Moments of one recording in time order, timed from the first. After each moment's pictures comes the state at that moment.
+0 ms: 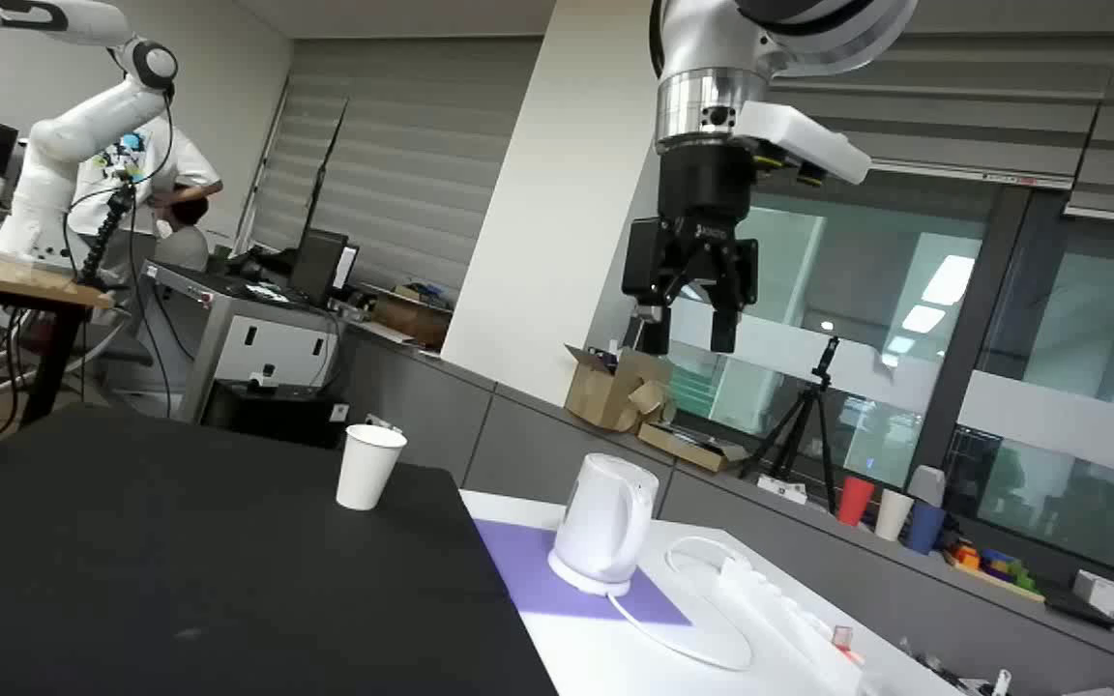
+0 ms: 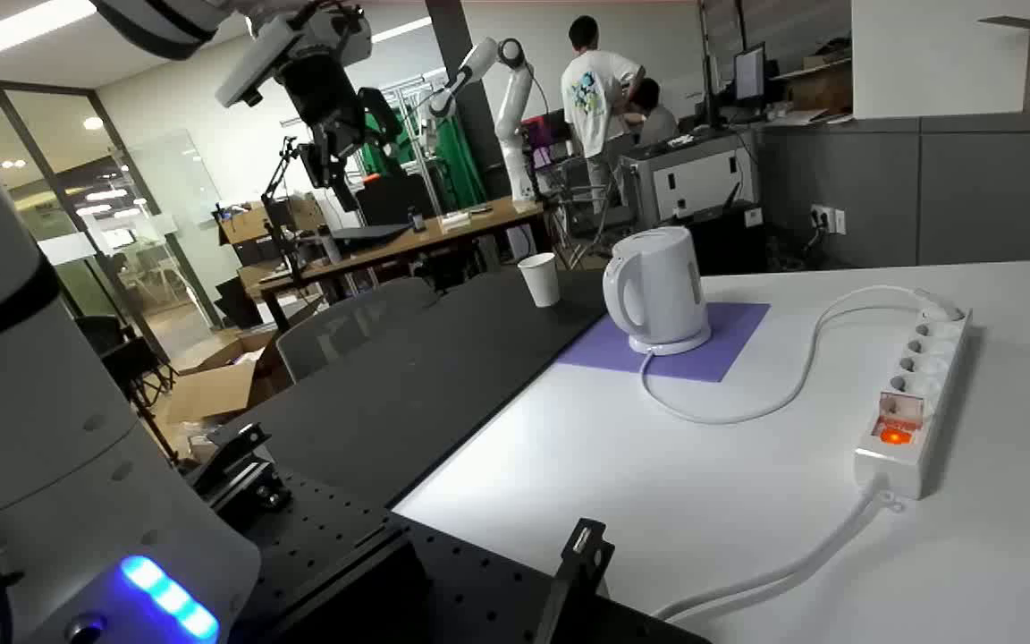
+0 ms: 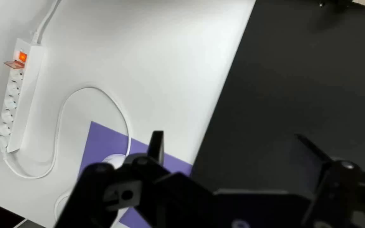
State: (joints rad) arm 0.07 -0.28 0.29 -2.47 -0.16 2.08 0.18
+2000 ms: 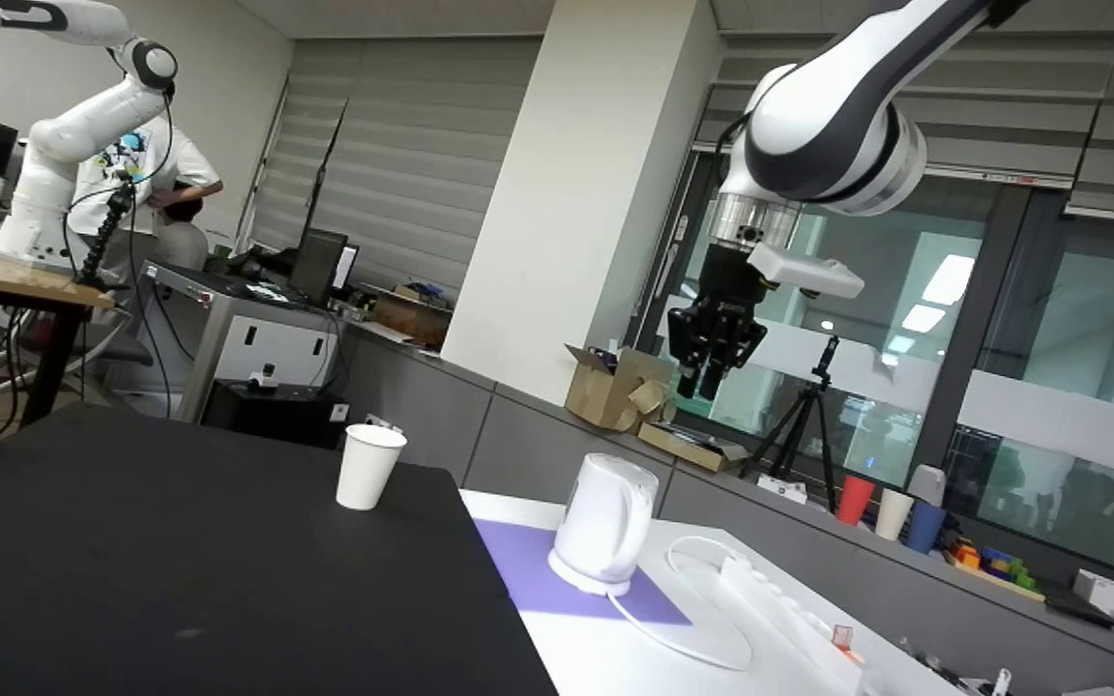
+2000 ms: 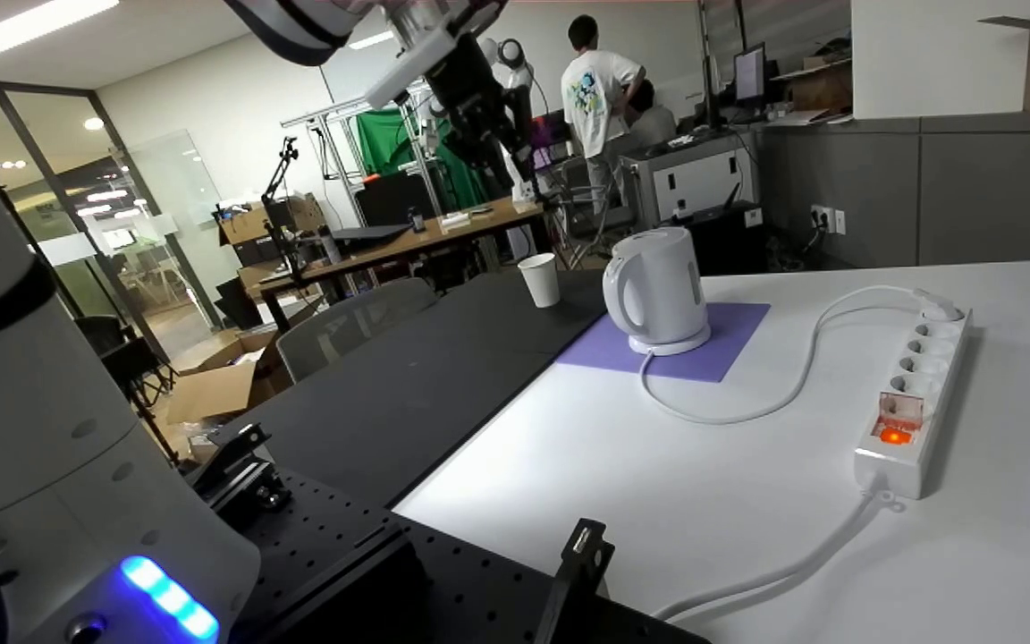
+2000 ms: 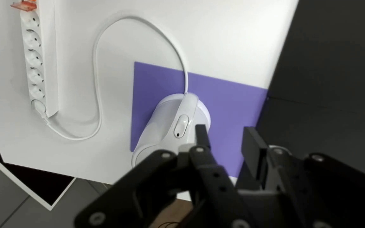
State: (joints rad) arm -0.06 -0.10 0.04 -2.44 -0.27 2.54 0.11
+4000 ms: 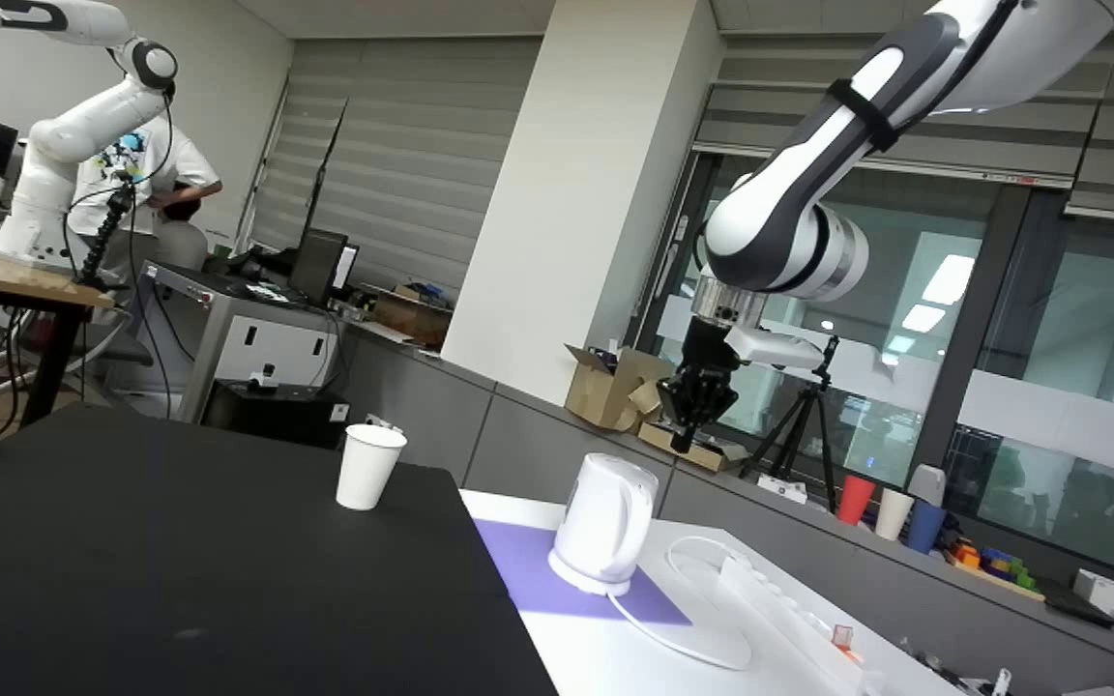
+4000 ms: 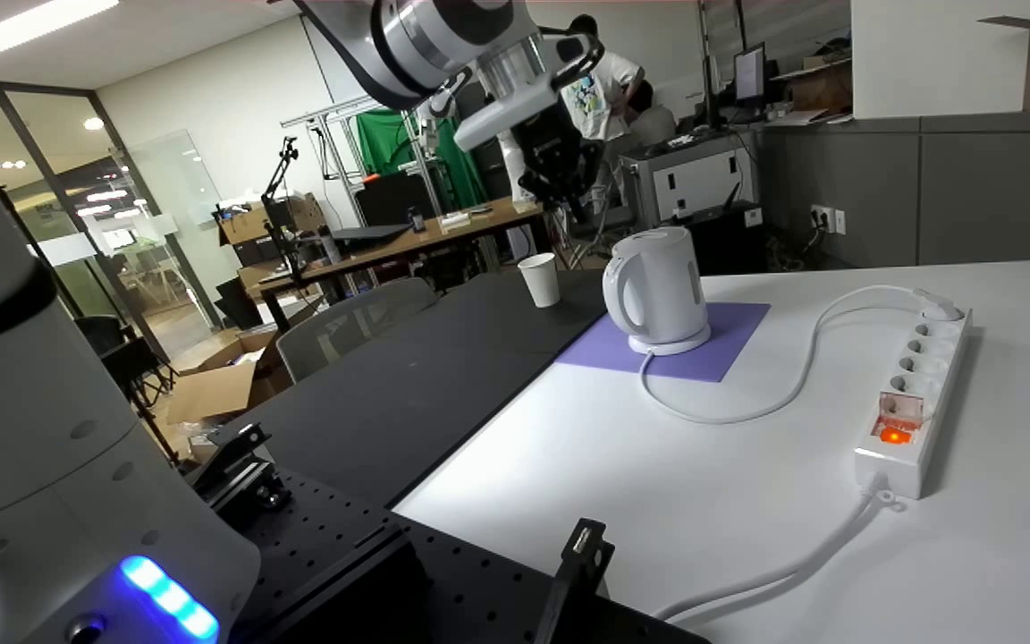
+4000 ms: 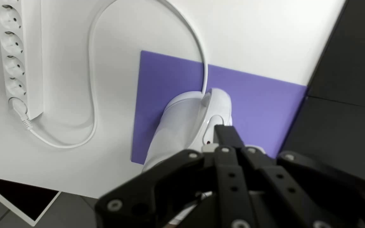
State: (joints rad) arm -0.07 0.21 -0.06 -2.28 -0.21 2.68 -0.05
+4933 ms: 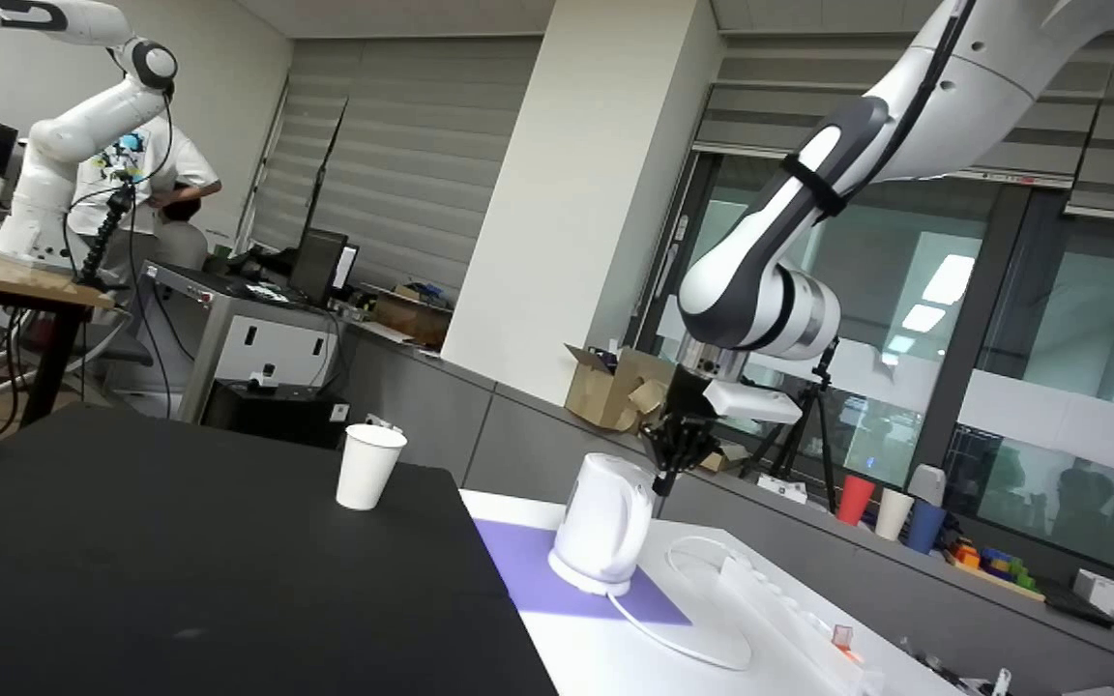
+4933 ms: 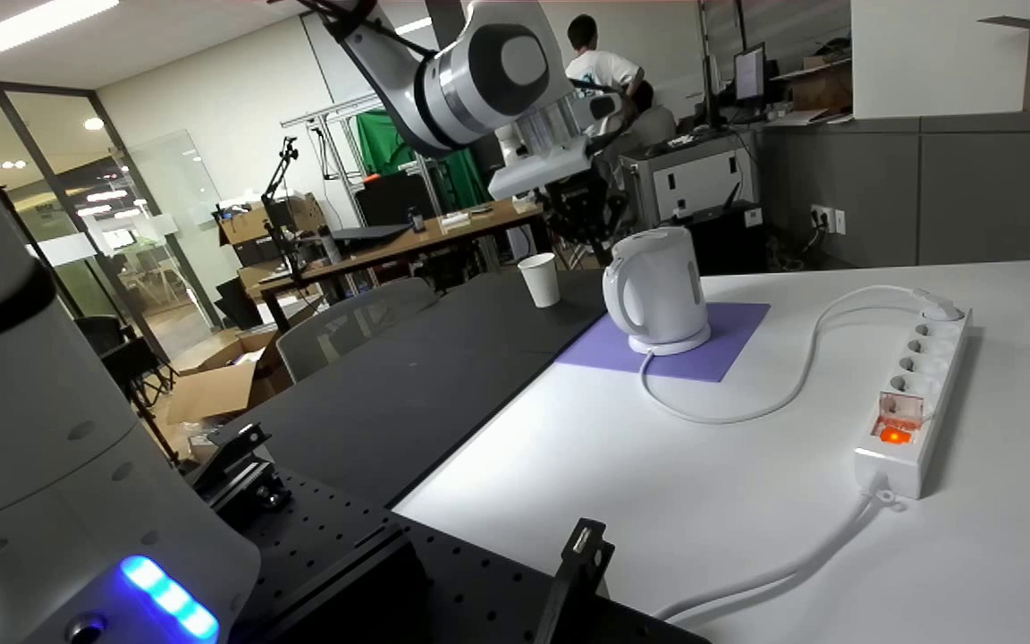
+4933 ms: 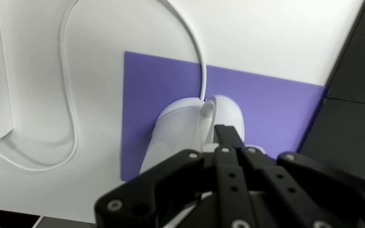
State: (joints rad) arm -0.09 0.39 -0.06 -2.21 -0.11 2.80 -0.11
